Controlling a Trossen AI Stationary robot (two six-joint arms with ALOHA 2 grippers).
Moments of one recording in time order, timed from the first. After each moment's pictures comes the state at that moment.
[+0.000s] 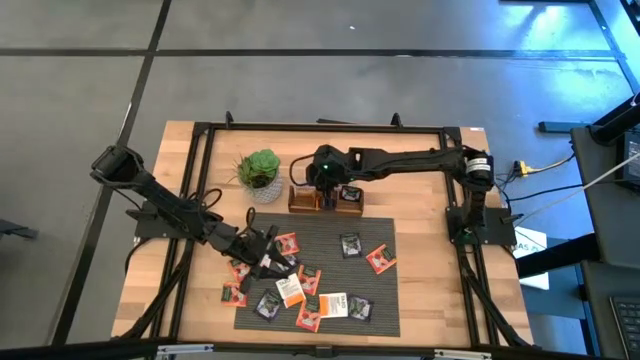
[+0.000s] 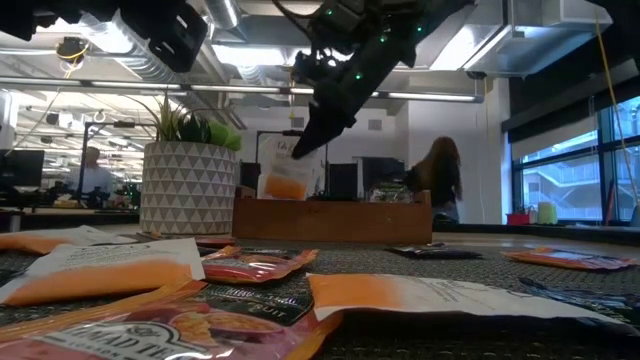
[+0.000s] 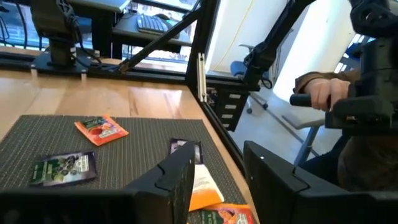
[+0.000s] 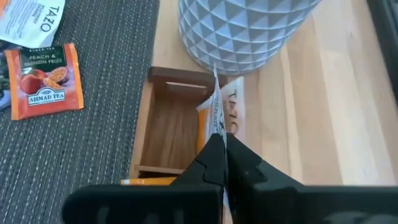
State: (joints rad) left arm -0.51 1.32 0.46 0.74 -0.14 -0.27; right arm -0.17 1.93 1.45 -0.37 -0.02 -0.24
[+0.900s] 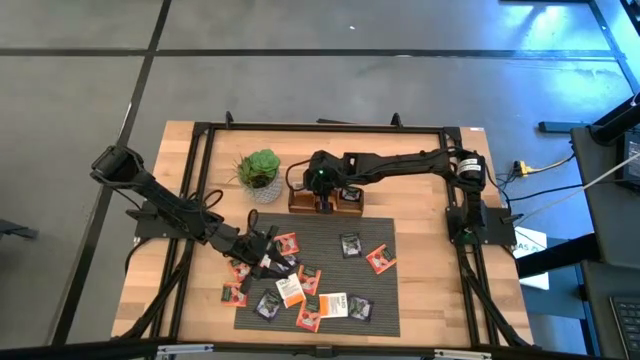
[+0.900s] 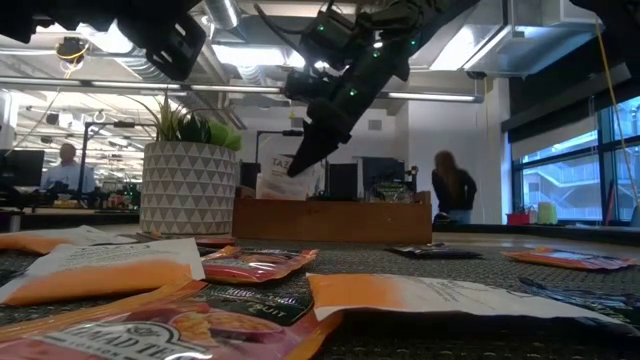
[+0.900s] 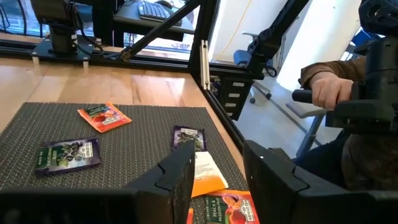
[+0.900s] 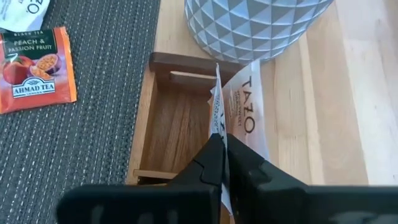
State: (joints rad) left arm -0.51 1.32 0.46 0.69 -0.14 -0.27; right arm -0.17 1.99 1.45 -0.34 -0.02 -0.24
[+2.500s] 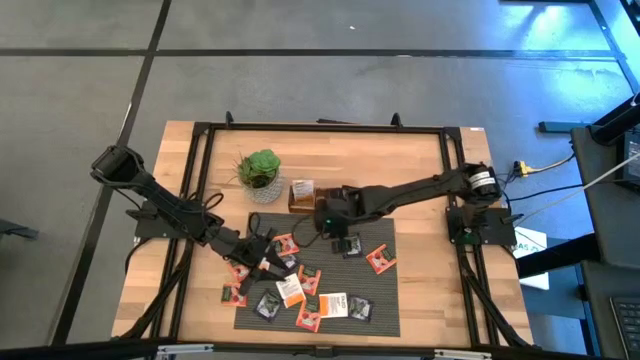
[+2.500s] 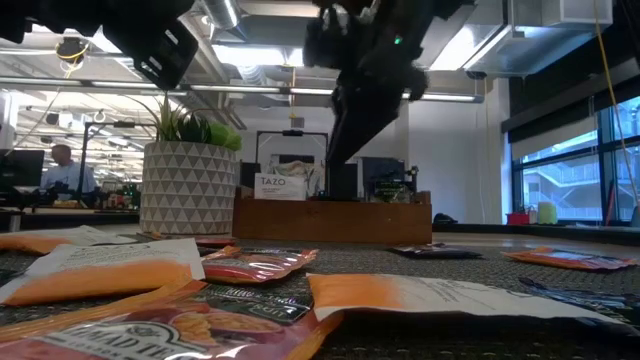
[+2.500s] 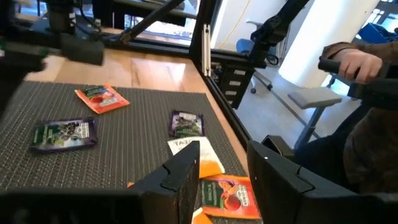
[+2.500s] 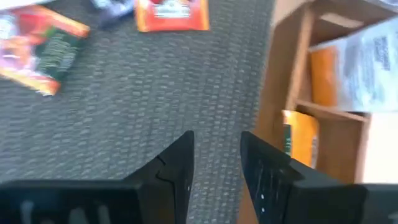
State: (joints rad) left arm -0.52 1.32 0.46 0.64 -0.14 -0.32; right arm 0.11 1.92 1.45 -0.63 0.14 -0.11
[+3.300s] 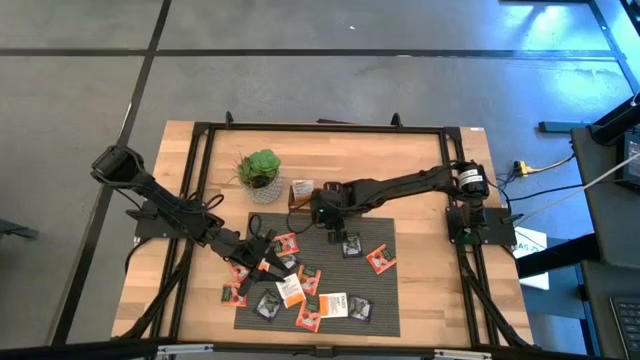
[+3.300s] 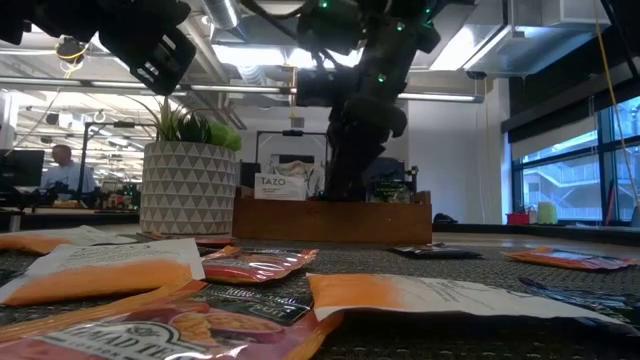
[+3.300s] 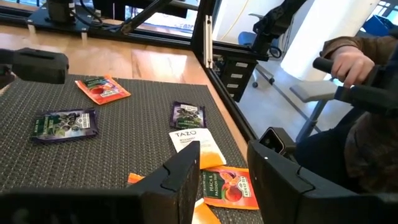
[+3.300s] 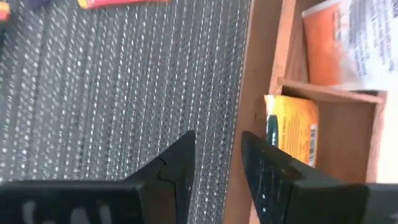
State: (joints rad) left arm -0.53 1.32 0.46 0.61 -0.14 -0.33; right arm 0.03 1.99 1.45 -0.61 0.08 -0.11
